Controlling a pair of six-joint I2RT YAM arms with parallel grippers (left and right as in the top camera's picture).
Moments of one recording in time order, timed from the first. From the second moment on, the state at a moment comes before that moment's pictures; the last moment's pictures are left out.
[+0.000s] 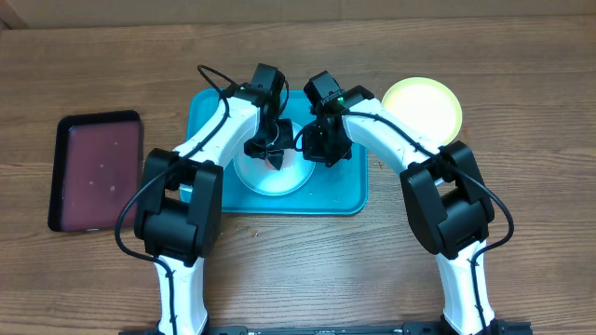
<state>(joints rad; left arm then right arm) -0.32 2.14 1.58 -0.88 0.13 -0.41 0.52 2.24 1.71 -0.88 -0.24 0.52</state>
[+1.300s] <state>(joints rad) -0.33 2.18 1.64 -1.08 -0.10 -0.48 0.52 2.24 1.71 -0.89 -0.25 0.50</state>
